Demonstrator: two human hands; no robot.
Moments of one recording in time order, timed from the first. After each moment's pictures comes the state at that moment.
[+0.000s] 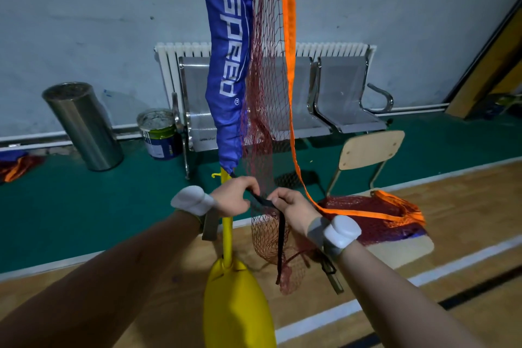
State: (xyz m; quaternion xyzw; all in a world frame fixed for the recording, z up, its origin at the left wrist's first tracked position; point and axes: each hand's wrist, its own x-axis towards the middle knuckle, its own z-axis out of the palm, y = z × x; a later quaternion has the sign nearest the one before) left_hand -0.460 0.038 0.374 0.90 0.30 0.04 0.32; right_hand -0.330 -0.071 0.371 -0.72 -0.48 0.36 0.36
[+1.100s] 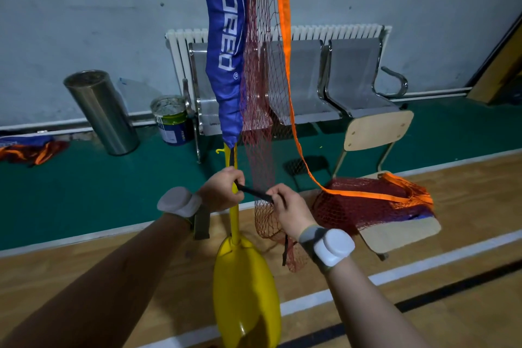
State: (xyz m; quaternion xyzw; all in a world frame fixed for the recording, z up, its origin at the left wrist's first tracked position) left_hand -0.489 -0.005 0.350 0.89 0.36 0.10 0.27; right_hand -0.356 -0.133 0.348 -0.73 -0.50 0.28 0.37
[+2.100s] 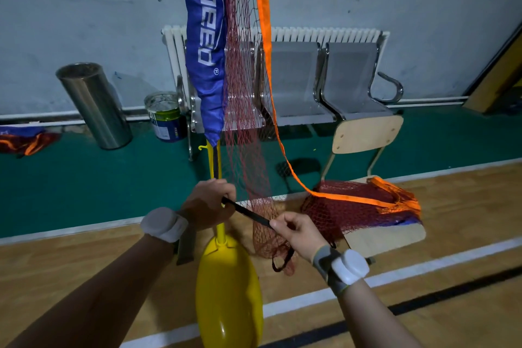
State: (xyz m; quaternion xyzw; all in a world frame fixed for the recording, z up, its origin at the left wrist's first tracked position) left_hand -0.474 -0.054 0.349 0.90 0.34 0.12 0.23; right_hand -0.299 -0.189 0.324 -0.70 -0.47 0.40 0.36
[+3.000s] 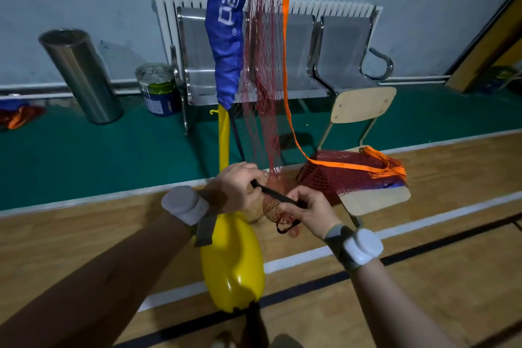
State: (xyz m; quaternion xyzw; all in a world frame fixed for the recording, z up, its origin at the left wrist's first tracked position) left_hand -0.516 -0.113 0.347 0.93 0.24 0.11 0.25; right_hand -0.360 -0.242 0.324 -0.72 -0.43 0.37 0.39
